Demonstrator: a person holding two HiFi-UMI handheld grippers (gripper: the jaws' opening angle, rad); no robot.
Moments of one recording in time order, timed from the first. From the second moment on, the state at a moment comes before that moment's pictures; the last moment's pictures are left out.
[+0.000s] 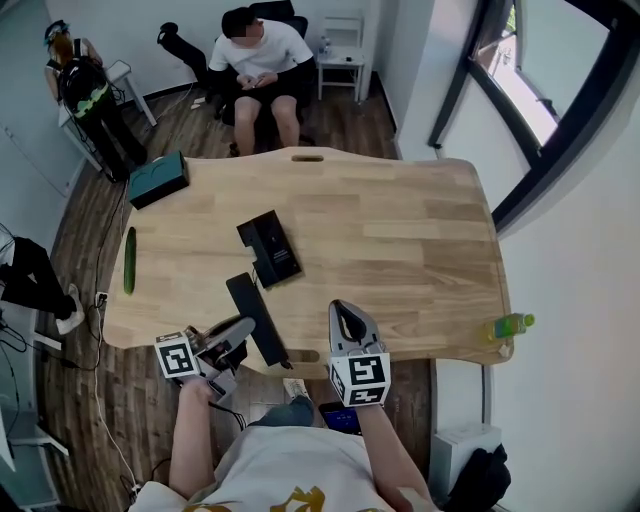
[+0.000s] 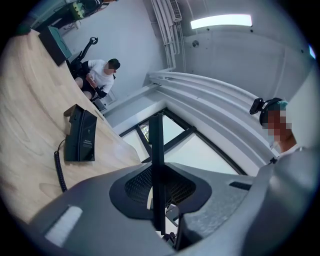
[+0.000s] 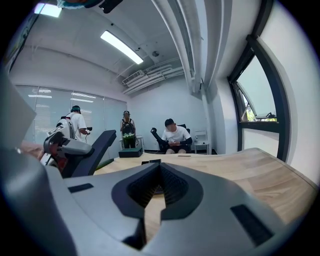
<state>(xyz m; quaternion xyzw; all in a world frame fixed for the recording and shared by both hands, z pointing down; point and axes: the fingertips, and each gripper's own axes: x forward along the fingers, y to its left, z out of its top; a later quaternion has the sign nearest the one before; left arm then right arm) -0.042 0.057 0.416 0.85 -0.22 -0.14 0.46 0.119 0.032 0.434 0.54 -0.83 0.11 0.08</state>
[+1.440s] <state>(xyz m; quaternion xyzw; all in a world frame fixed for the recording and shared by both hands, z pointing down) -0.089 -0.079 0.427 0.83 -0.21 -0.18 0.48 0.066 -0.099 0.444 0.53 -0.84 0.11 0.09</state>
